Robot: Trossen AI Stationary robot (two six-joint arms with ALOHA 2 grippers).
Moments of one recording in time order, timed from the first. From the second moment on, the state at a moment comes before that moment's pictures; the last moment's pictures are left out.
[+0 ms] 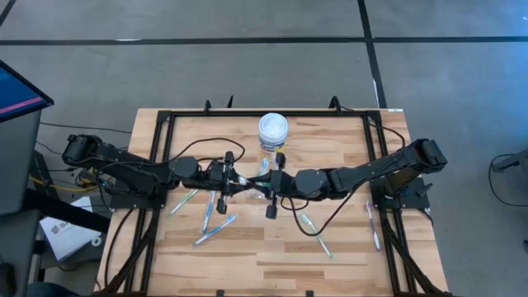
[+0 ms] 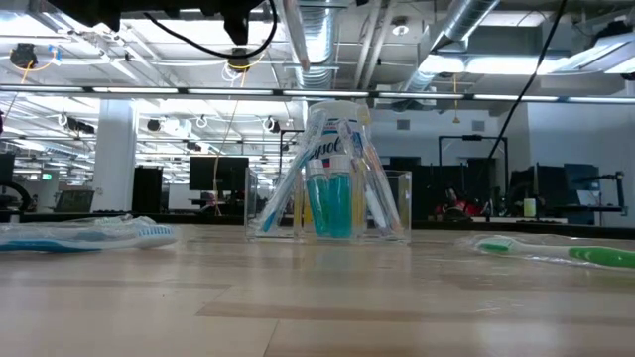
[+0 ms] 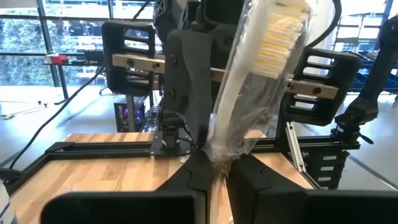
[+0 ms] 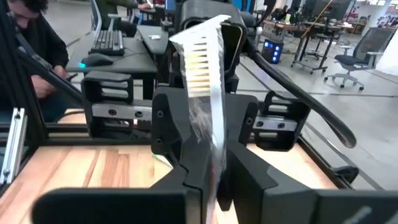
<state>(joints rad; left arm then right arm) -0.16 1.23 0.59 0.70 -0.08 -0.01 0.27 1.63 1.22 0.24 0.45 -0.03</state>
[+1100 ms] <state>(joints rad) -0.07 1.24 0.54 0.53 -0.24 -0.11 0.32 1.53 1.22 -0.15 0.73 0.14</state>
